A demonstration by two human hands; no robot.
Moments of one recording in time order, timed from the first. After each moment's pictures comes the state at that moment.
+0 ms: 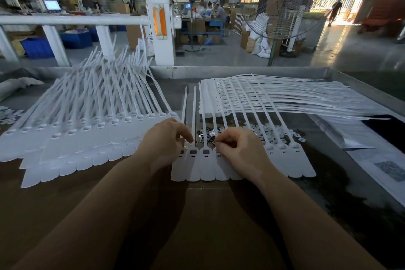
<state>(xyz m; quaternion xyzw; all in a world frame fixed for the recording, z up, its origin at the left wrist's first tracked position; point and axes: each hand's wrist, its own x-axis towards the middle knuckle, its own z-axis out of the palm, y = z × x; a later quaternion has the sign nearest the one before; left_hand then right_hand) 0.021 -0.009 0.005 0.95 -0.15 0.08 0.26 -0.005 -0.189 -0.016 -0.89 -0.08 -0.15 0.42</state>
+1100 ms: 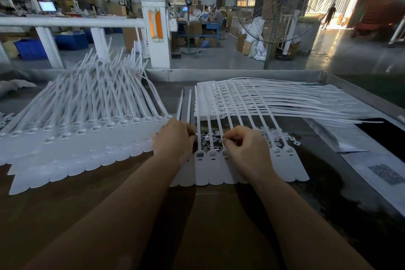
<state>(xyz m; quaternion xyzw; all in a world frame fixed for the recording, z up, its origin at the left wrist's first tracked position) 0.041 -0.047 -0.006 0.95 -0.03 0.11 0.28 -0.001 -0.198 -0.018 -0.88 0.00 -0.22 0.41</state>
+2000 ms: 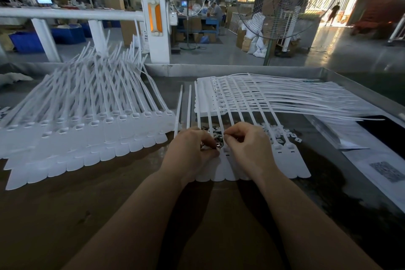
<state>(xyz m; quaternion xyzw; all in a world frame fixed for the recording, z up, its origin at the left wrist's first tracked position) 0.011 -0.058 -0.014 0.92 -0.18 0.11 0.32 -0.001 -0.199 -0.017 -0.89 0.00 -0.22 0.40</state>
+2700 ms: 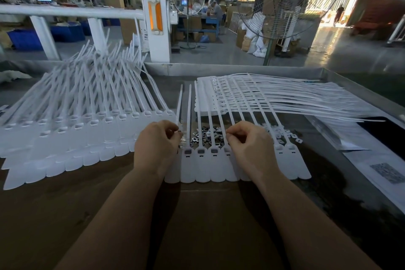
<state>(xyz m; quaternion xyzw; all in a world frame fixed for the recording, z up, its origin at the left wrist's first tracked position) 0.023 -0.020 -0.019 0.90 -0.01 0.21 0.38 -0.002 -0.200 -0.017 -0.89 -0.02 -0.26 0.38</state>
